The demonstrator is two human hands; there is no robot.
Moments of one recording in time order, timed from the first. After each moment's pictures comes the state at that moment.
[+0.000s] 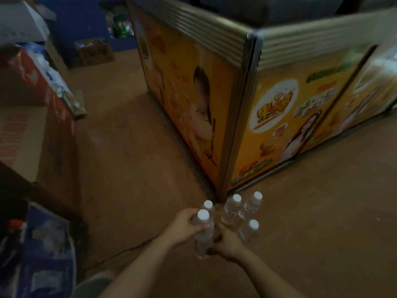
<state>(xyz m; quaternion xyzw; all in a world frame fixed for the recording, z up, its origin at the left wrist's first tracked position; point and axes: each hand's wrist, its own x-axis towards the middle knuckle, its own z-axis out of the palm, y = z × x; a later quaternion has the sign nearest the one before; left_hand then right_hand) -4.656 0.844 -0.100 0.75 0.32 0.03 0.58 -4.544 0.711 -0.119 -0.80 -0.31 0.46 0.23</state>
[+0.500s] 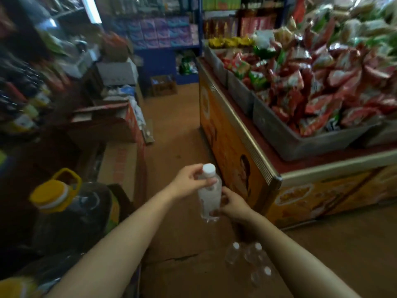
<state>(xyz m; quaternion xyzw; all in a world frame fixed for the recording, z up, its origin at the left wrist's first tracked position) -4.712 0.935 0.358 0.74 0.32 0.20 0.56 -4.561 0.839 0.282 -0.72 -0.45 0.43 0.29</state>
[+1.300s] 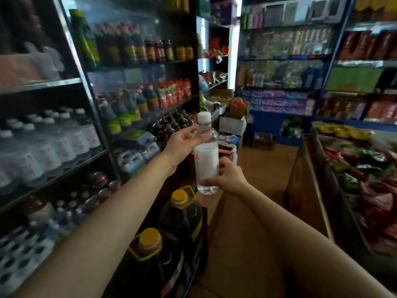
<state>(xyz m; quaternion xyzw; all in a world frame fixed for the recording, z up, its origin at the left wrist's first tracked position) -4.918 0.821 0.736 0.57 0.52 0.51 0.37 -4.756 0.842 0.658 -0.50 -0.71 0.37 0.33</state>
